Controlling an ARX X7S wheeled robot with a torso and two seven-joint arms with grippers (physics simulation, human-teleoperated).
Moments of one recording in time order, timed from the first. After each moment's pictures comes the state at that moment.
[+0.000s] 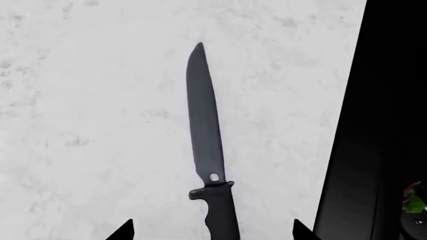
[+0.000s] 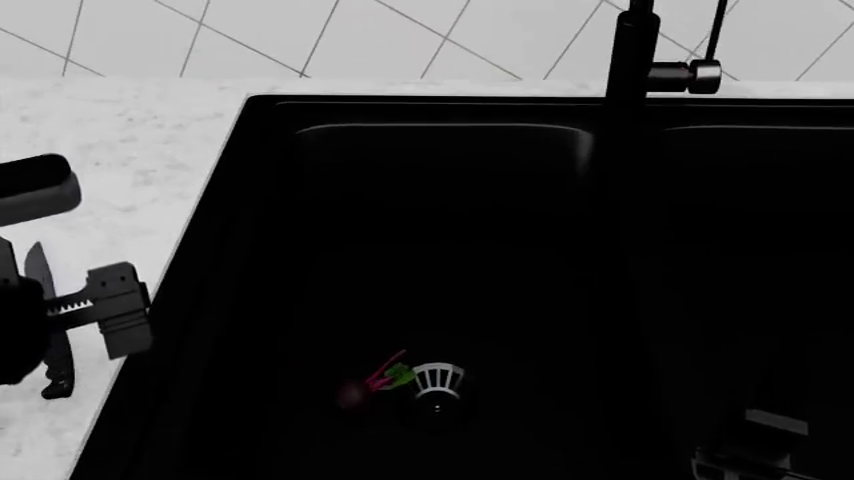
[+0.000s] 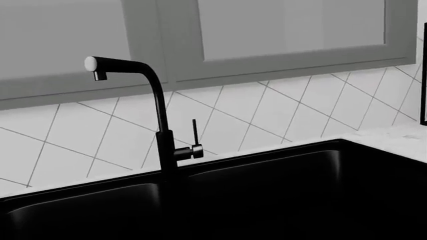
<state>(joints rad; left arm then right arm) -1.05 -0.46 0.36 -0.30 -1.77 -1.06 -1.48 -0.01 1.19 -0.35 -0.66 0.96 -0.23 0.97</state>
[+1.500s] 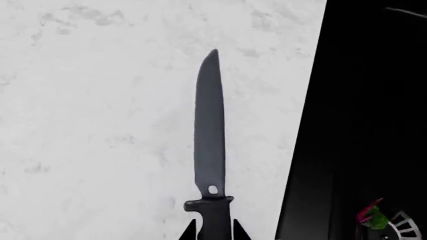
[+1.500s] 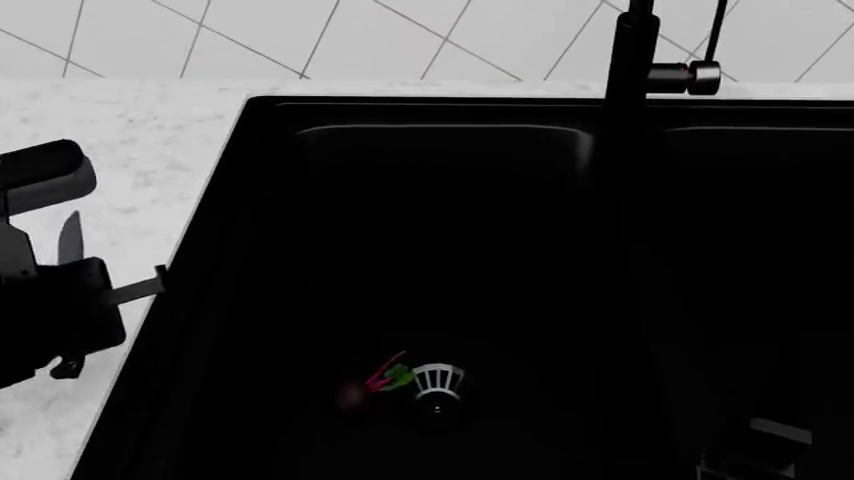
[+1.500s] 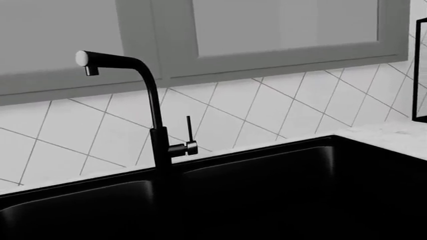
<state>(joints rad) -1.04 -0.45 0.39 -0.25 -1.66 -0.99 -1.32 -0.04 1.18 -0.34 -0.65 0.95 -0.23 0.97</state>
